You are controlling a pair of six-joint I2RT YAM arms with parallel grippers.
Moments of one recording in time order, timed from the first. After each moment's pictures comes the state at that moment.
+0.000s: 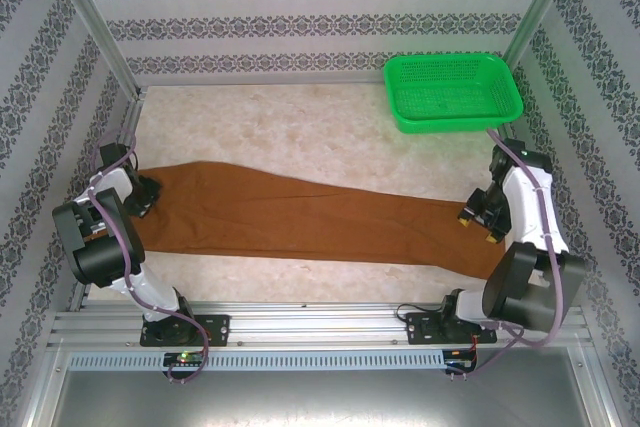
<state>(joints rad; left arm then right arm) 0.49 1.67 0.99 -0.56 0.06 -0.62 -0.31 1.38 1.10 -1.33 0.01 0.44</state>
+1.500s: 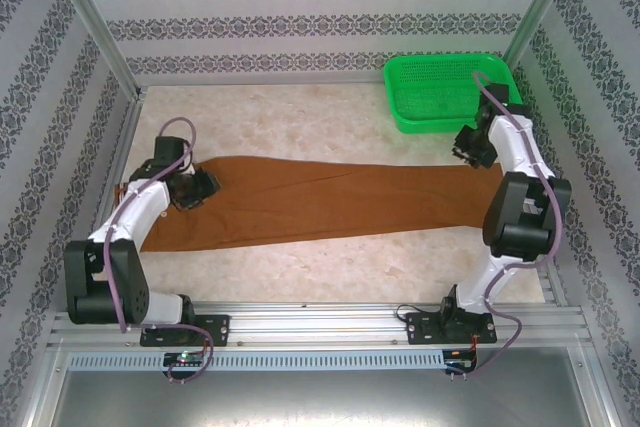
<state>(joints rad) 0.06 1.37 0.88 -0.61 0.29 -0.53 -0.21 1.82 1.50 -0.98 -0.05 0.46</state>
